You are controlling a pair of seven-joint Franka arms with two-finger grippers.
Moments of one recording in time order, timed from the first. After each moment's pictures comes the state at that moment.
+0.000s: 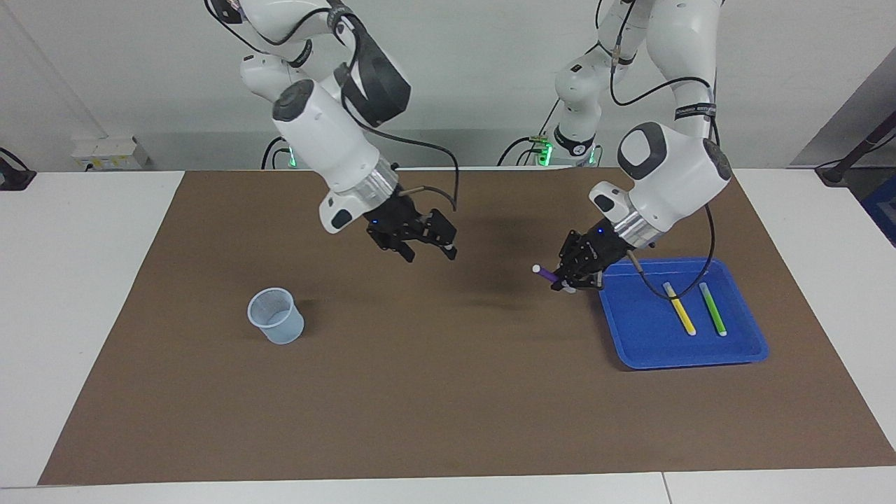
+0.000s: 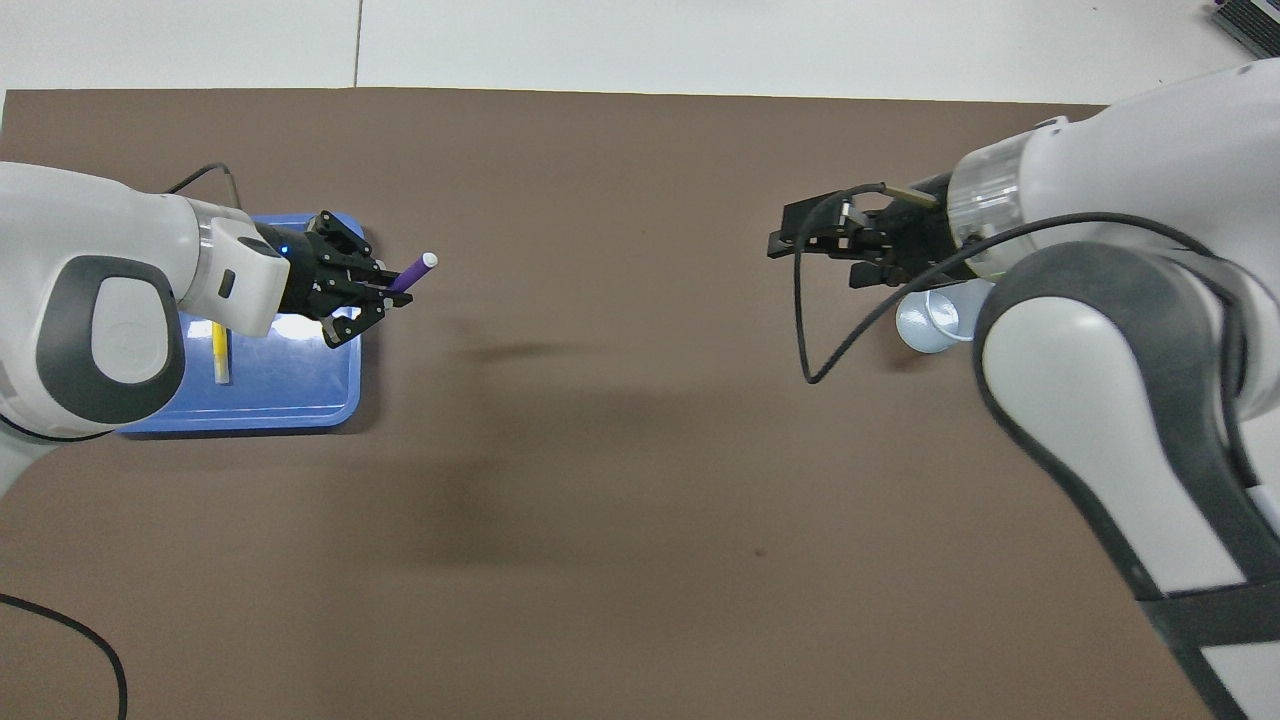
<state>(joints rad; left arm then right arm) 0.64 0.25 -0.84 -1.90 -0.42 2.18 1.37 -0.04 0.15 0.27 -1.63 0.42 1.95 0.27</state>
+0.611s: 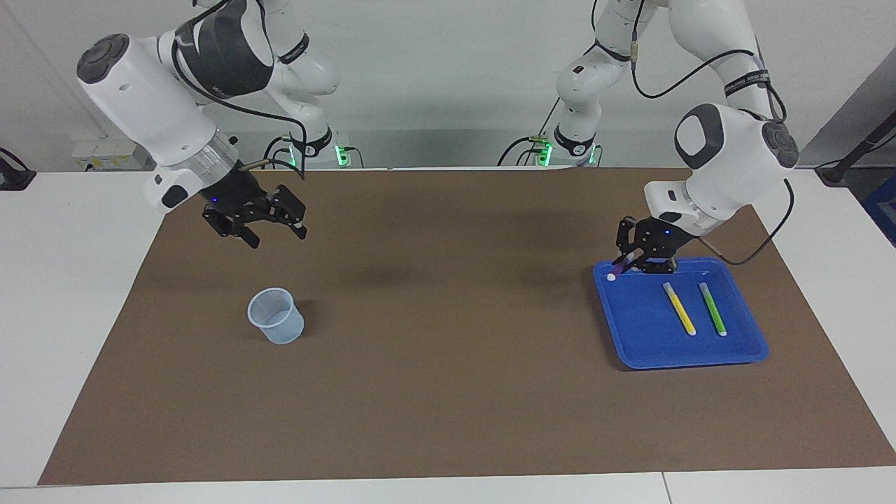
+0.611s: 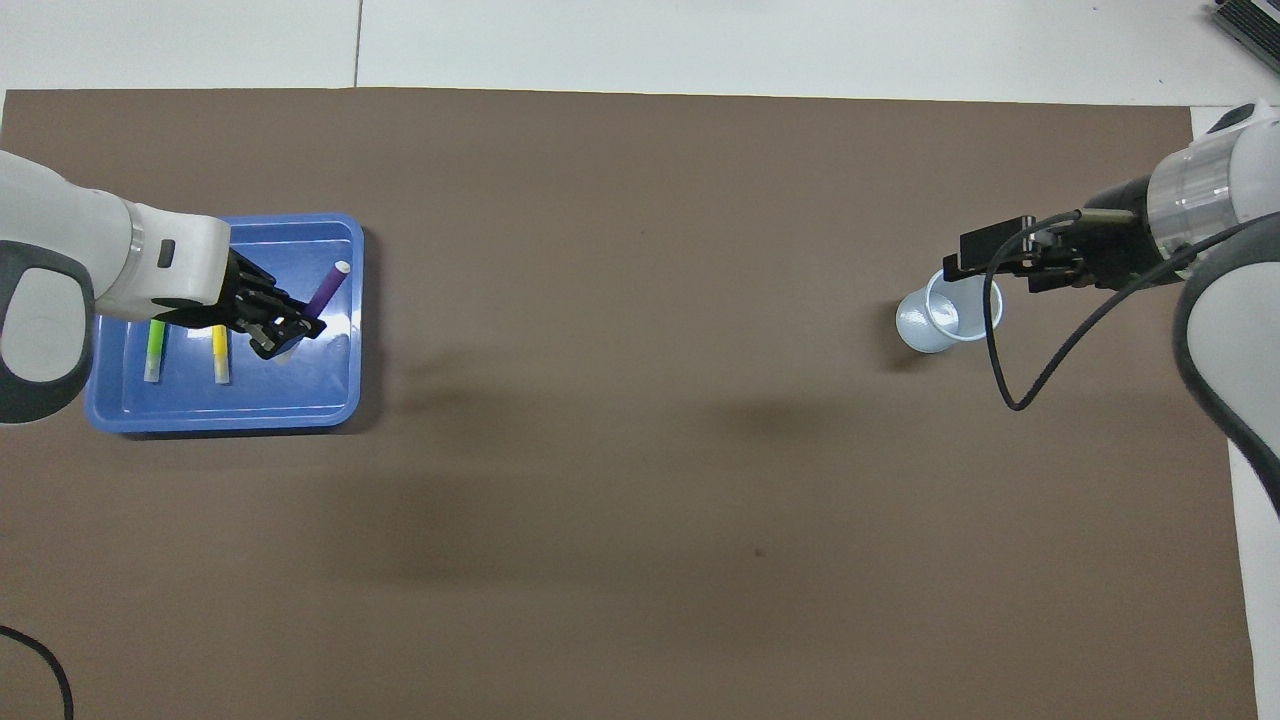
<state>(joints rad) 0.65 0.19 -0.76 -1.81 -0.14 1.90 0.79 -0.21 0.09 0.26 -1.63 0.22 1.77 0.05</state>
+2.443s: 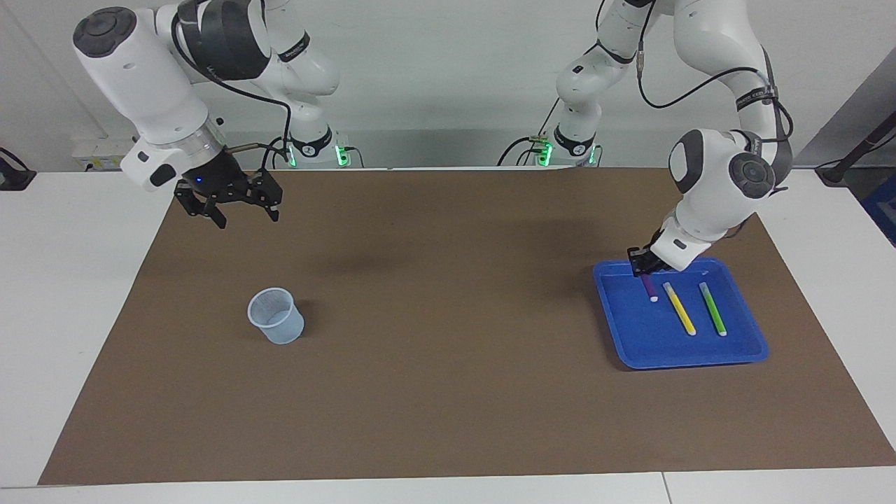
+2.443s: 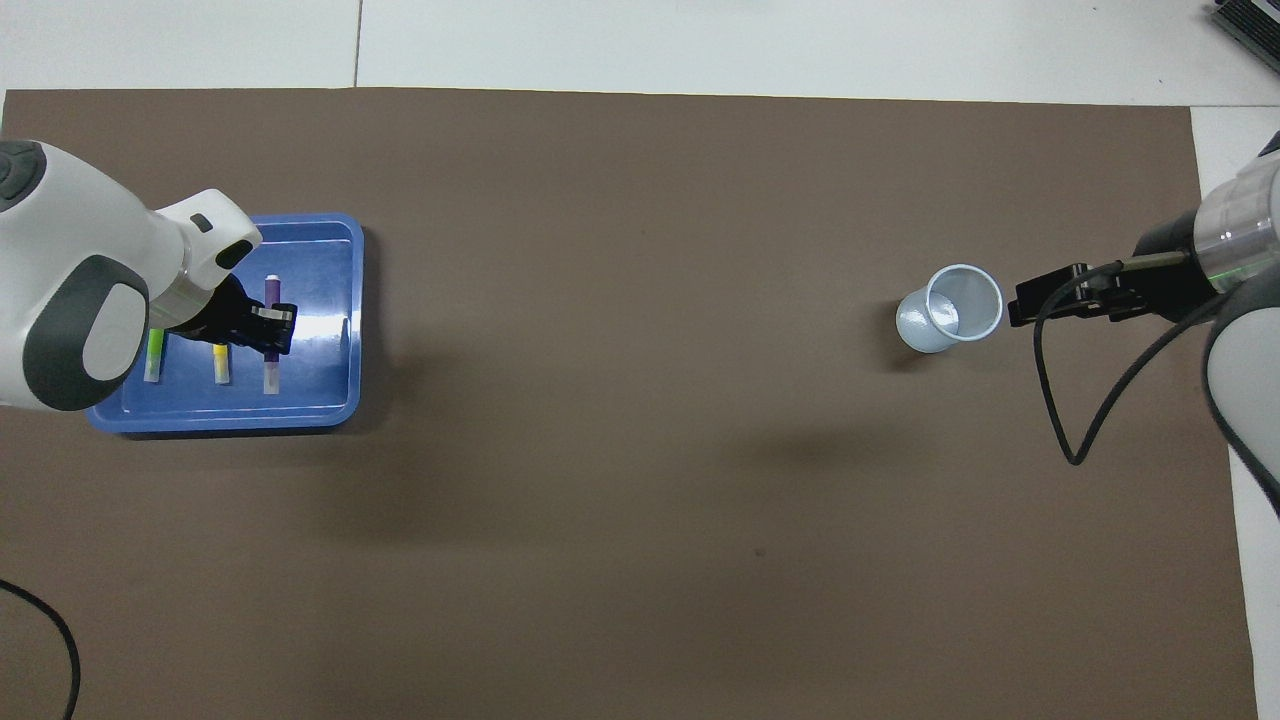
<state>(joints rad) 0.60 0.33 -0.73 -1.83 0.19 1.95 -0.13 -0.24 0.05 0.28 -1.63 0.09 1.67 -0.02</state>
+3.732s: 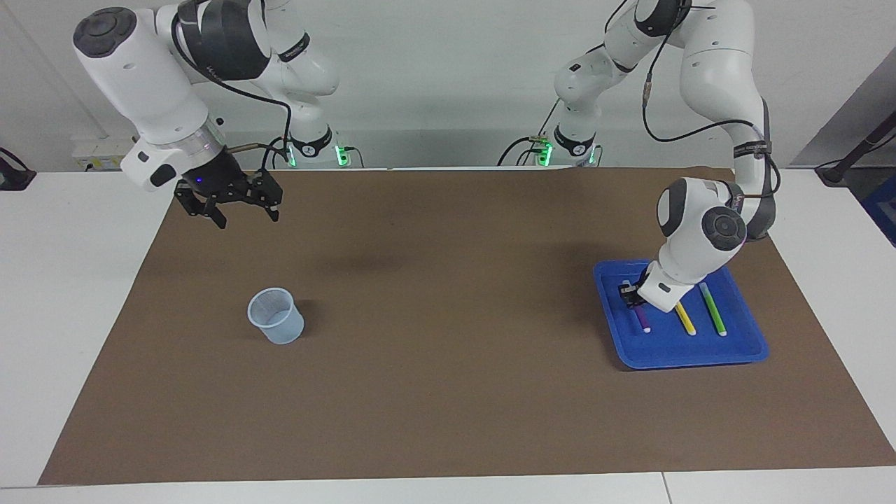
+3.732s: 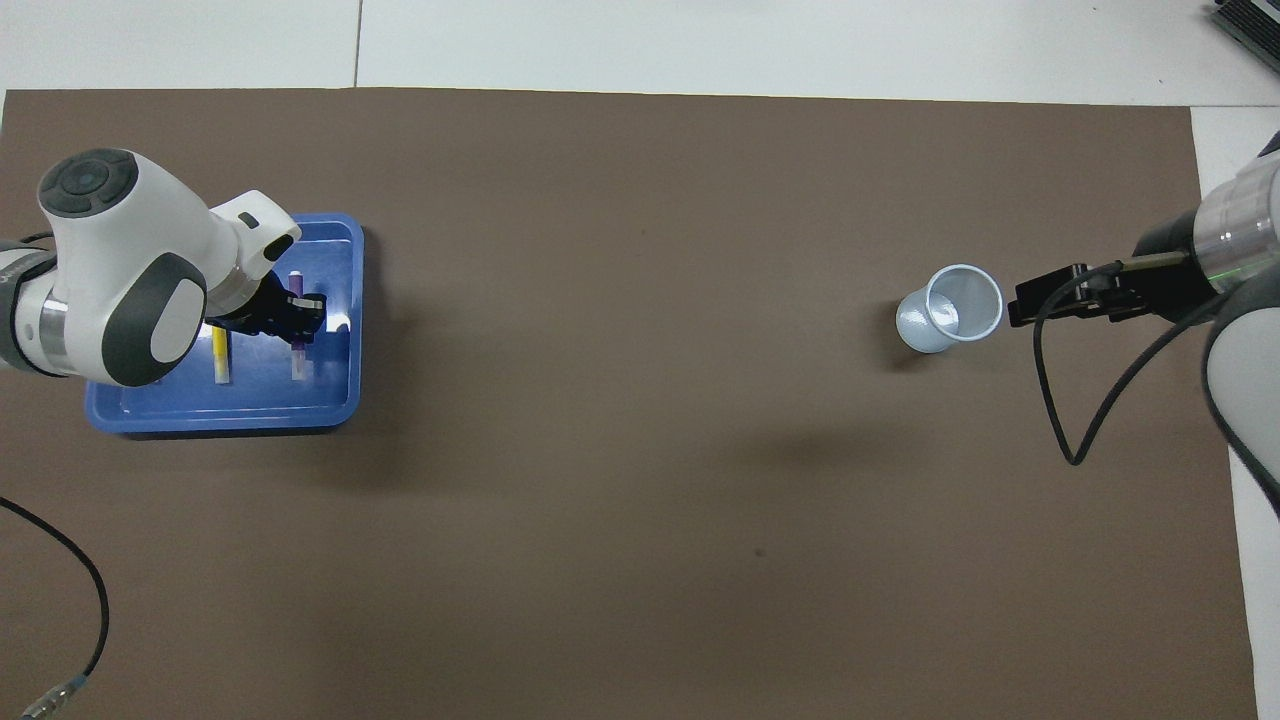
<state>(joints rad) 0.53 0.48 -0.67 -1.82 0.31 2.05 -0.27 -0.24 0.05 0.28 -1.63 0.09 1.67 -0.02</state>
